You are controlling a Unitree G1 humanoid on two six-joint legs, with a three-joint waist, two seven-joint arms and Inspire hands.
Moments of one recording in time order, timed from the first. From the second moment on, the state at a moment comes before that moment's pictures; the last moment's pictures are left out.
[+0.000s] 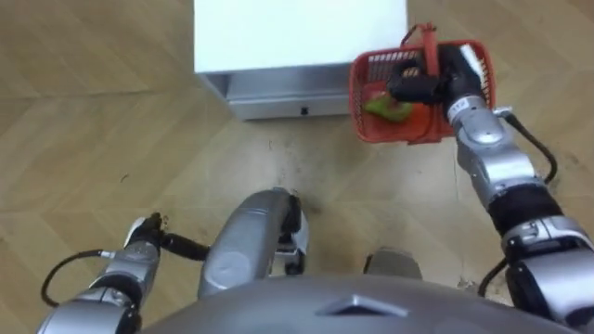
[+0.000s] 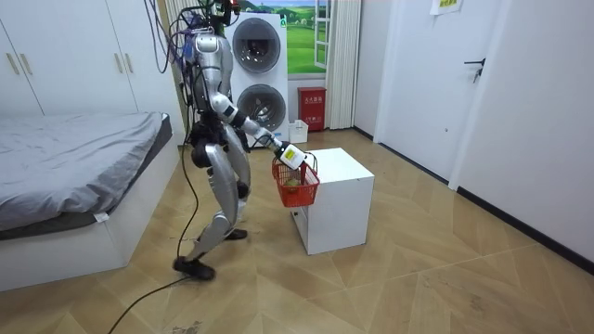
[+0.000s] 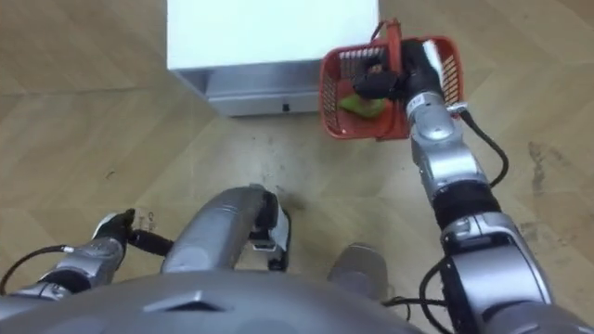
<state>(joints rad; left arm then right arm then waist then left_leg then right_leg) -0.04 0.29 -0.12 1.19 0.07 0.10 0.11 -0.21 -0.33 0.25 0.62 0.15 0.04 -0.08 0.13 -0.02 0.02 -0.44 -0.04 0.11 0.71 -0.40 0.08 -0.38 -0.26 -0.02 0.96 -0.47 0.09</state>
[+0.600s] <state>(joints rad) 0.20 0.26 0.02 1.11 0.25 0.06 0.15 -0.12 -0.34 0.23 0.32 0.15 -0.03 -0.06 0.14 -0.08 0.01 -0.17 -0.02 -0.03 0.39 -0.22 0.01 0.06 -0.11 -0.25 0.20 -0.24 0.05</state>
